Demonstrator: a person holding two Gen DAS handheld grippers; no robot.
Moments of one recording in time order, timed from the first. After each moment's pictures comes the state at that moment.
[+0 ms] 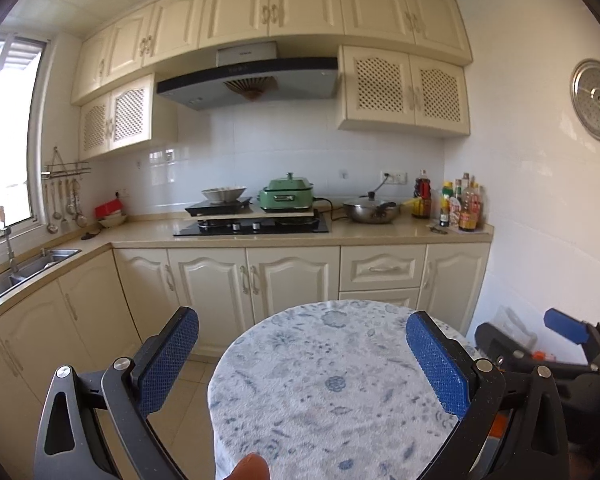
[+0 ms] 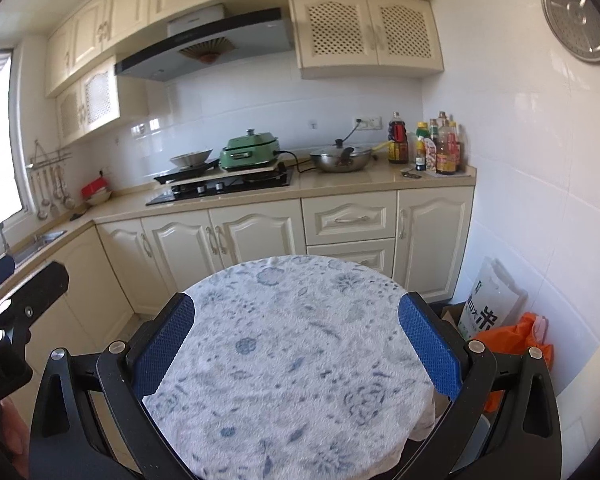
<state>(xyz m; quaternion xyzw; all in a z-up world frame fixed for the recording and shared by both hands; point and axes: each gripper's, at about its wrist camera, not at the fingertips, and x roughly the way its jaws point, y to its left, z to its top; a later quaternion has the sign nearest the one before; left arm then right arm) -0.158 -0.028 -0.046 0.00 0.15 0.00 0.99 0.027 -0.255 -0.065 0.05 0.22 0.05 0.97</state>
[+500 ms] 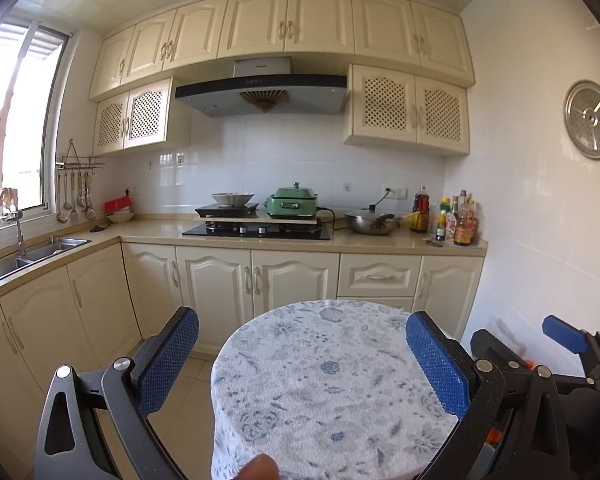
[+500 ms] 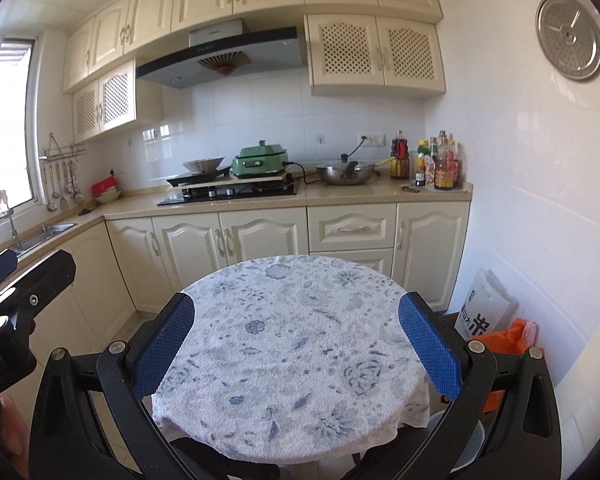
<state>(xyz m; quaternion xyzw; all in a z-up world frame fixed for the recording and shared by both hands) -0.253 -0.026 -0.069 -0.03 0.12 0.01 0.99 -0.050 -0.250 -0.066 0.03 0.18 0.05 0.98</state>
